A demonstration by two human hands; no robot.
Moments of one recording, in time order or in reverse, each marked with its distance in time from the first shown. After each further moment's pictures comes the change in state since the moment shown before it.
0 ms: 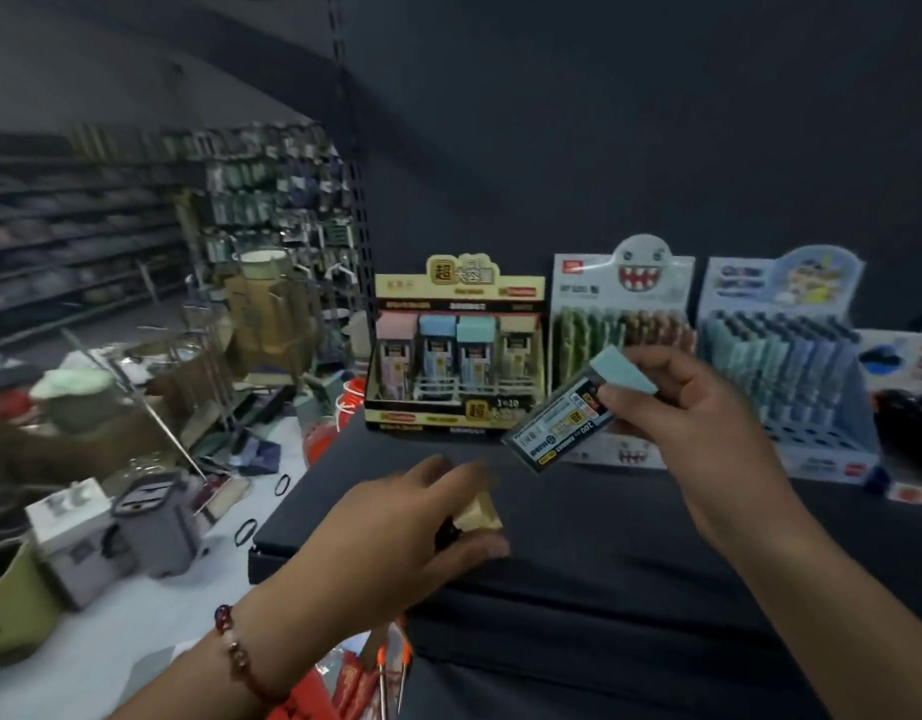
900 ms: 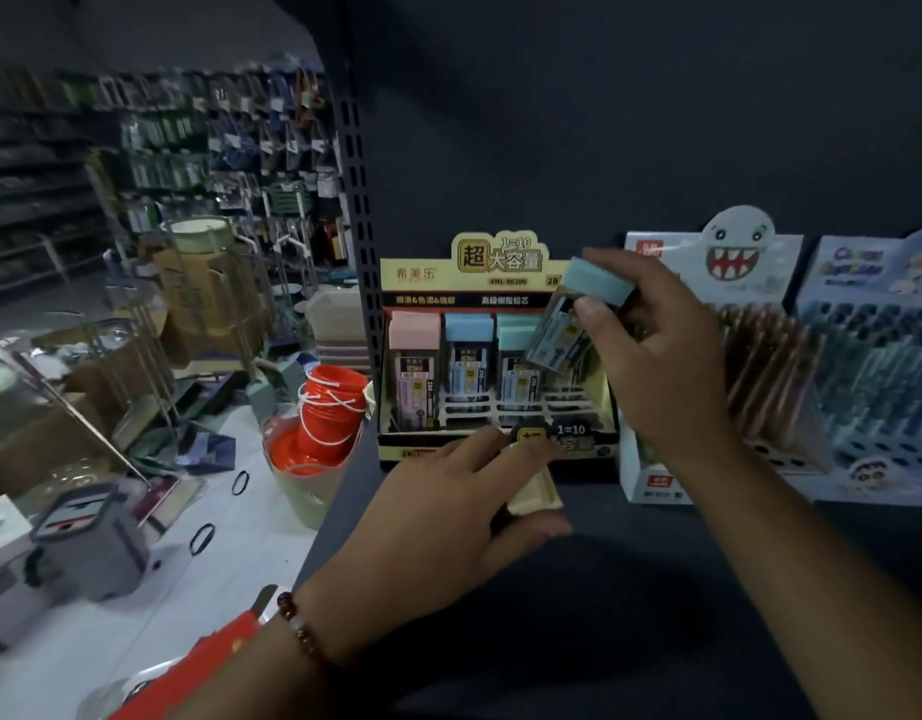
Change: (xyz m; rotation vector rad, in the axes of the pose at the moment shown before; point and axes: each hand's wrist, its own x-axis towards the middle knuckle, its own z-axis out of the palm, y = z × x) left_hand 0.076 -0.093 0.022 -0.084 0.153 0.210; right_hand 0.117 0.039 0.100 -0.396 0.170 -0.528
